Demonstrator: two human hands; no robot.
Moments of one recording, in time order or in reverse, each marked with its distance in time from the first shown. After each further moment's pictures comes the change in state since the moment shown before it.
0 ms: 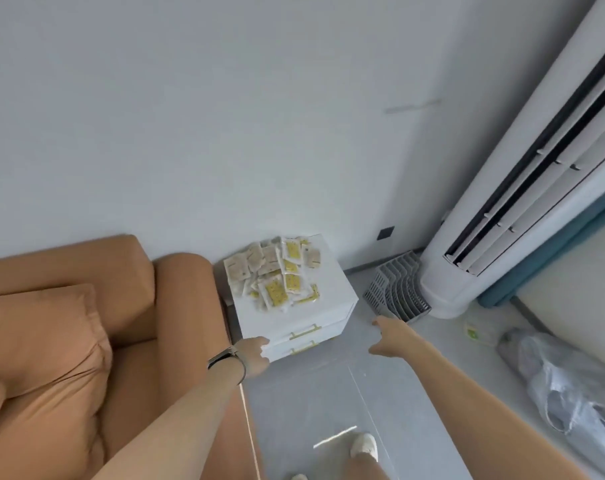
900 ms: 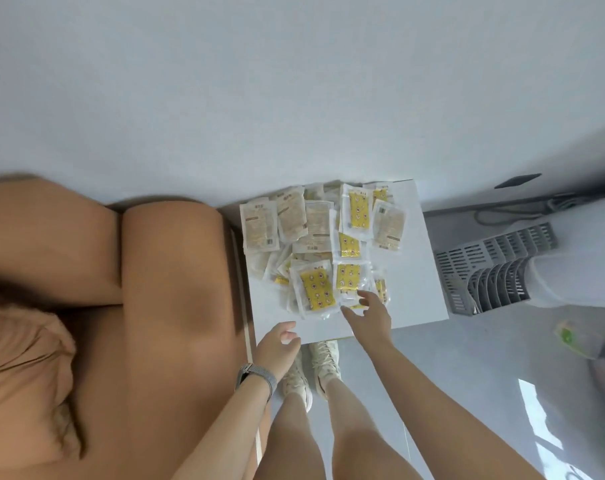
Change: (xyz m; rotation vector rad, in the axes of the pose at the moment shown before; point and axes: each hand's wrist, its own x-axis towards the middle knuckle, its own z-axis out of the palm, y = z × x) left_hand 0.304 -0.057 -0.007 -0.896 0.040 -0.404; right_hand 0.380 -0.166 0.082 0.628 -0.041 0.132
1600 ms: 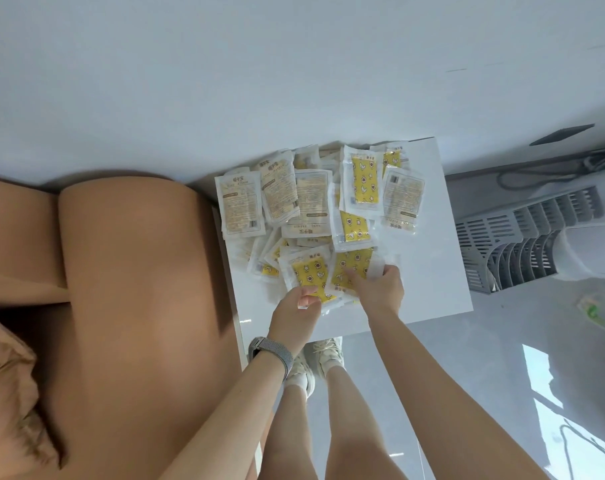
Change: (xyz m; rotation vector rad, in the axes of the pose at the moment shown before) left_hand 0.071 0.035 0.035 -0.196 0.006 0.051; right_hand 0.091 0.008 0.025 0.165 0.200 0.205
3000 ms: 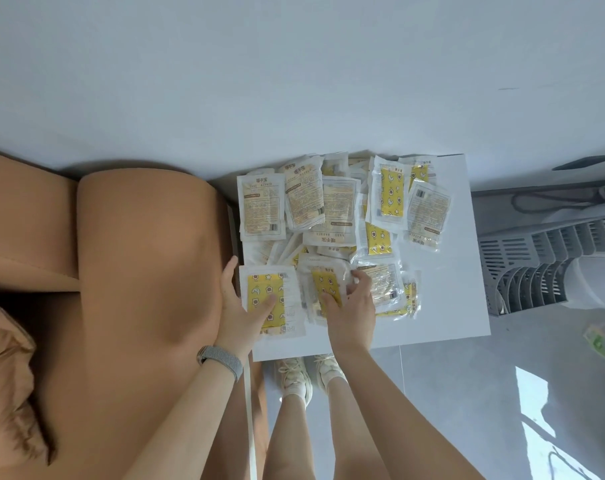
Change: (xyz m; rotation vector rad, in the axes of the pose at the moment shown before) left_hand 0.014 -0.030 -0.089 -0.403 0.187 0.135; right_hand -0.061 -0.006 0.051 -0.179 -0.065 -0.318
